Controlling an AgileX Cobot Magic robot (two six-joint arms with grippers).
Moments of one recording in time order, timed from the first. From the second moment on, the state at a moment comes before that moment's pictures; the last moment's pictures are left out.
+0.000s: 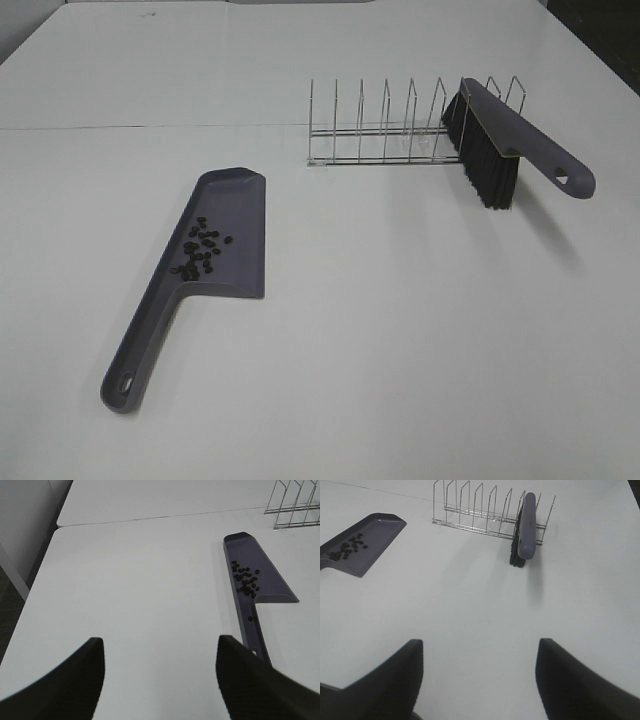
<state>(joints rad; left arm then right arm) -0.02 0.00 -0.50 -0.07 1.05 0.06 0.00 0.00 -0.51 0.15 1.08 -0.24</state>
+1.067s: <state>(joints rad) -0.02 0.00 -0.50 -0.07 1.05 0.06 0.00 0.00 -0.51 0.15 1.08 -0.24</state>
